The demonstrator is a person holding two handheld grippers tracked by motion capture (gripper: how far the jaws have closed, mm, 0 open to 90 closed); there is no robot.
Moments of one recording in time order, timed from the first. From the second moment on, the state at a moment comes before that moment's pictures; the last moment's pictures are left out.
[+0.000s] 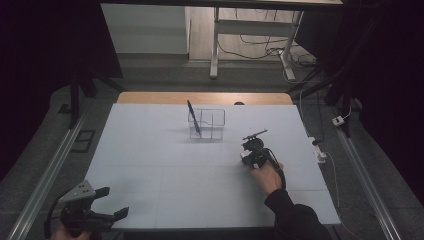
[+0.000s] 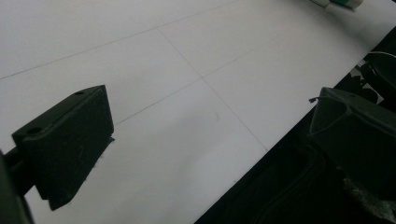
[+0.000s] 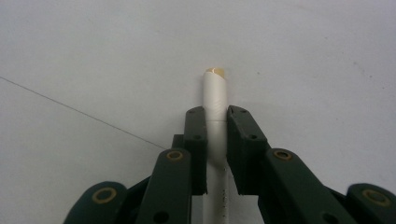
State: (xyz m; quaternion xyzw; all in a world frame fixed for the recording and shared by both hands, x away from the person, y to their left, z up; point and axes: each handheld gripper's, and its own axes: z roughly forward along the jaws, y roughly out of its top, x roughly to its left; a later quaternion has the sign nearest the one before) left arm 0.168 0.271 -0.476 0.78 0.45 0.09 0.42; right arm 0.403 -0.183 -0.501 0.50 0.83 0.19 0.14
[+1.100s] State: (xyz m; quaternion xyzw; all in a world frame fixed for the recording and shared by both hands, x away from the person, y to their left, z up) left arm 0.168 0.271 -0.476 0.78 0.45 0.09 0.42; right arm 0.394 -0.184 -0.446 0.41 0.82 0.37 0.16
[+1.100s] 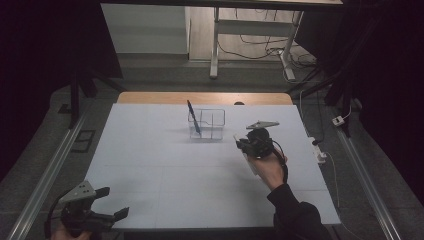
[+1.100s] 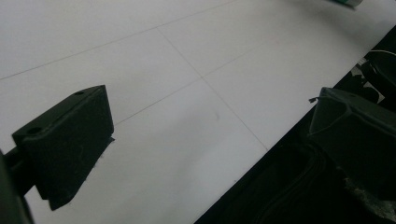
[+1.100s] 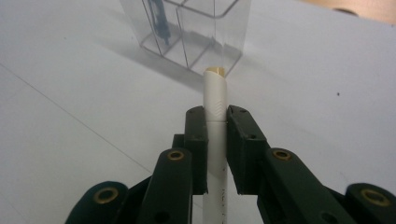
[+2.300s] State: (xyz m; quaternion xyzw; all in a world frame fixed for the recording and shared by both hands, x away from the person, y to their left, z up) left arm 0.169 0.271 -0.476 0.78 0.45 0.09 0.42; right arm 0.422 -0.150 -0.399 0.37 0.76 0.49 0.22
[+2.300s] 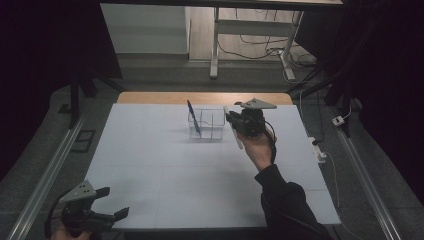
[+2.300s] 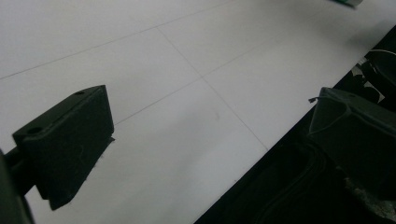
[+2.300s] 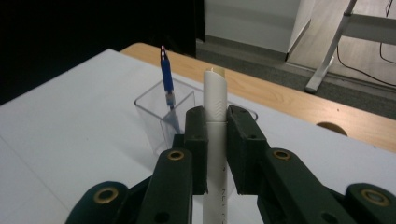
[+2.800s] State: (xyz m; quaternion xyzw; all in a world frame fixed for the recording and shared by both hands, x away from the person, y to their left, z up) left arm 0.169 0.271 -0.476 0.78 0.45 0.09 0.42; right arm 0.447 -0.132 -0.396 0.36 0.75 0.51 0.22
